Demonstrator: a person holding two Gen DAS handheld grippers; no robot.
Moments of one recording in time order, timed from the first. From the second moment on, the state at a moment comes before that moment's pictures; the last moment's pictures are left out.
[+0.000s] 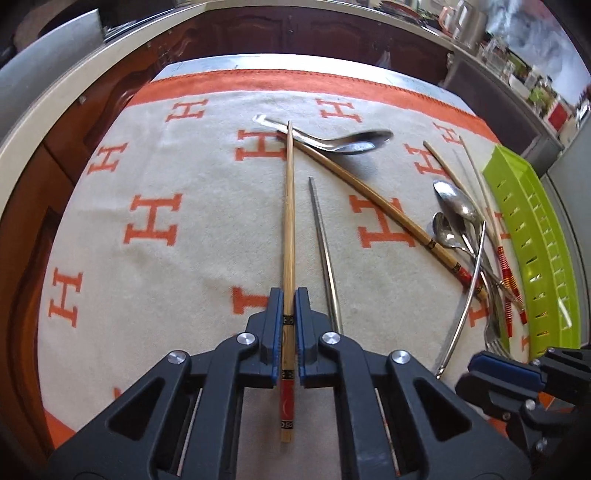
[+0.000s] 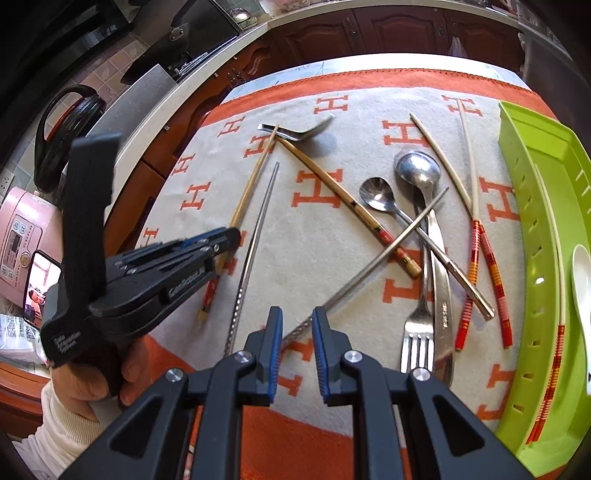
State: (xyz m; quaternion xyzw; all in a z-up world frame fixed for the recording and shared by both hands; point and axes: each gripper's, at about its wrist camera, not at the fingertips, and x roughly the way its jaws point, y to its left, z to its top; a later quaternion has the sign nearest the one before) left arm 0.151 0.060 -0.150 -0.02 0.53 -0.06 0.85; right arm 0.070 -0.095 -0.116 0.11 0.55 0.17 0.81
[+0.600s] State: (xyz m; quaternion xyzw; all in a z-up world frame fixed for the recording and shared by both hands) left arm 0.074 0.139 -0.122 -0.14 0.50 -0.02 0.85; right arm 0.098 -0.018 -0.141 0.05 0.56 0.17 0.81
